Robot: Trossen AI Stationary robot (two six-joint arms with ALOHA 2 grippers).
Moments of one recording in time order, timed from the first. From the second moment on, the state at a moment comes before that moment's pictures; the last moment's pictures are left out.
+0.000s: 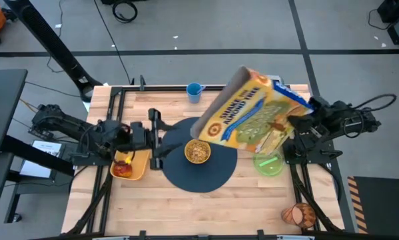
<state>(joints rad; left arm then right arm) -0.34 1.14 0.97 0.52 -0.38 0.29 0.22 0.41 0.52 0.54 0.07 0.40</state>
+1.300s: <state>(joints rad) -0.46 1.08 0.97 0.44 -0.57 0.63 0.10 0.62 0.52 0.58 0.07 0.76</state>
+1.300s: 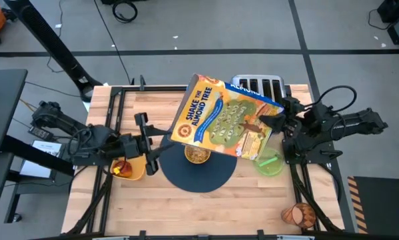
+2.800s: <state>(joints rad) -0.40 1.03 0.97 0.22 -0.51 0.45 -0.09 0.72 0.52 0.71 -0.13 0.89</state>
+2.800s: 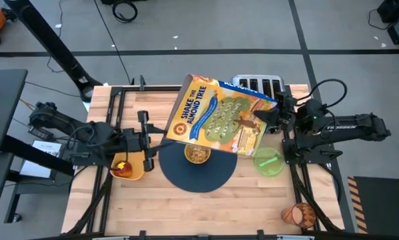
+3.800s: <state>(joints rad) -0.35 1.02 0.97 0.15 -0.41 0.42 -0.12 0.85 0.52 0.76 -0.15 0.89</state>
